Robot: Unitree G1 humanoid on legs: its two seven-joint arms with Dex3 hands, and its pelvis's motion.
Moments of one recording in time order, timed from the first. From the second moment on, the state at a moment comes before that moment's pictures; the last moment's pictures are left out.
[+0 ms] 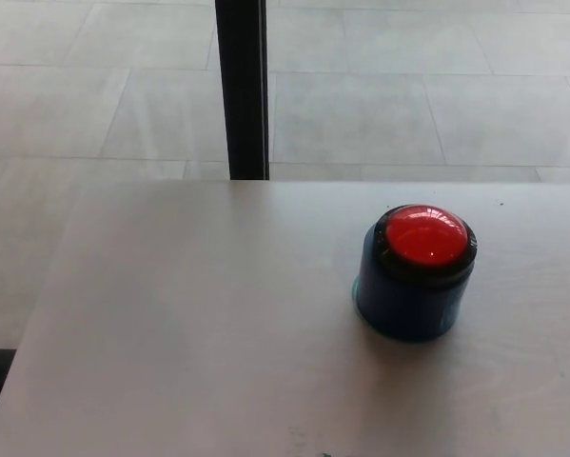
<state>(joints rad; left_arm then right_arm) -0.20 0.65 0.43 1.24 -0.18 0.00 0.09 -1.38 -0.44 -0.21 0.96 0.12 0.09 0.08</state>
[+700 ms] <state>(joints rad) -0.20 0.65 0.45 1.25 -0.18 0.00 0.09 -1.11 -1.00 -0.52 0.96 0.18 0.11 0.18</state>
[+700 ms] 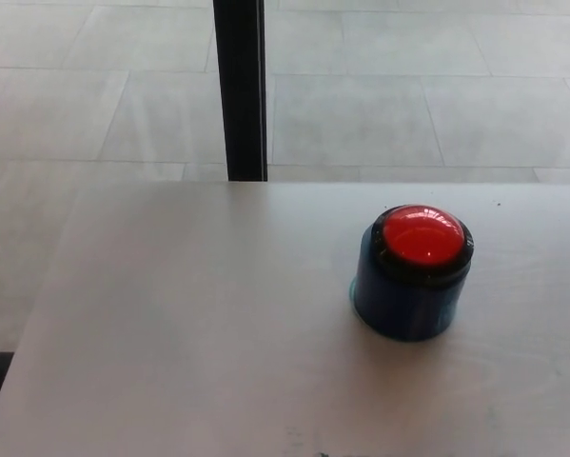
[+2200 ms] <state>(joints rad) -0.24 0.65 0.45 1.25 -0.18 0.00 0.12 -0.08 -0.38 -1.05 0.88 0.42 -0.03 -0.17</state>
